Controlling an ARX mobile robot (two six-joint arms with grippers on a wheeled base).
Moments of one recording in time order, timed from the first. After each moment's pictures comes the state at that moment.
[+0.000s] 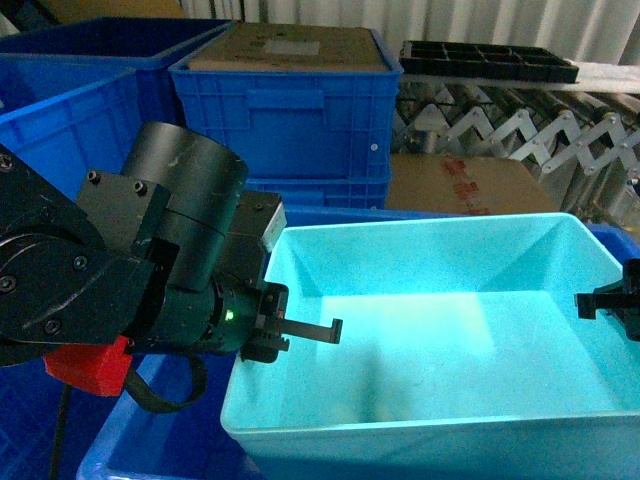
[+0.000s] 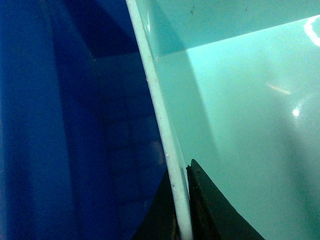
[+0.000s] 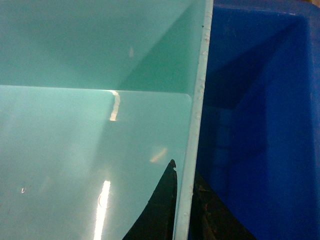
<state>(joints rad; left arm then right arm) -0.40 2.02 0.94 0.28 -0.09 -0.10 -0.02 1.87 0.77 0.46 -0.08 -0.02</state>
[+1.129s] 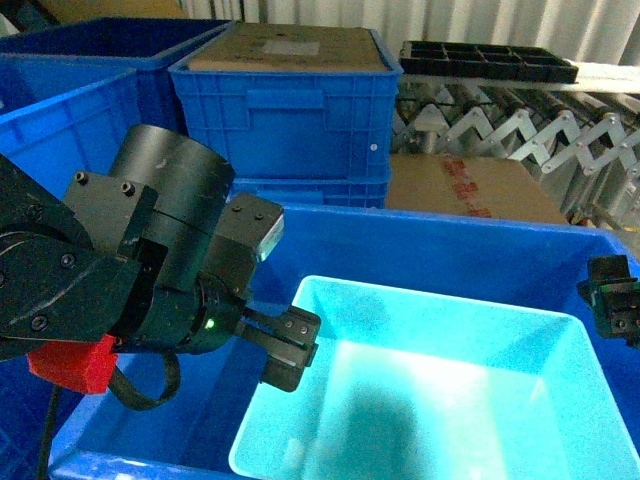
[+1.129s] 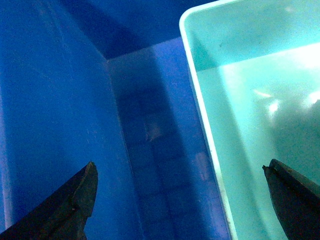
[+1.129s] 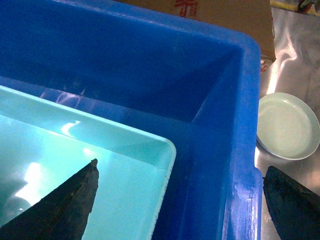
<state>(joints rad) -0.39 2.02 0.94 0.27 -0.13 0.09 -0.03 1.87 0.78 0.47 -0.04 -0.13</state>
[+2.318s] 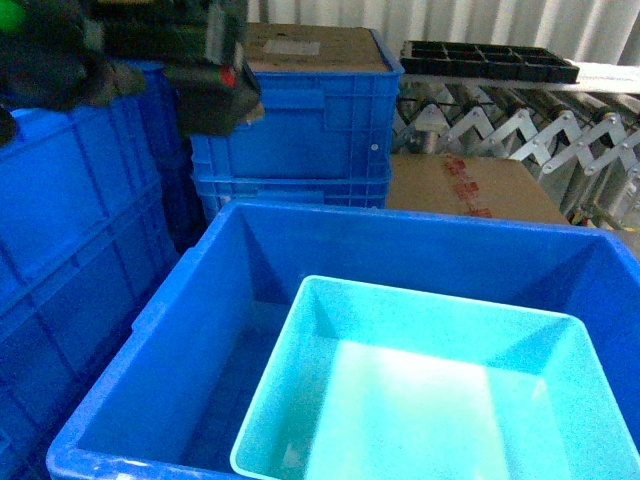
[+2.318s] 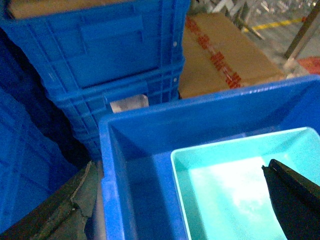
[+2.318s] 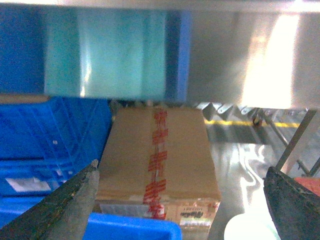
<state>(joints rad) -0.34 1.40 0.89 0.12 0.03 0.03 -0.13 1.53 0.95 0.44 -0.10 0.00</state>
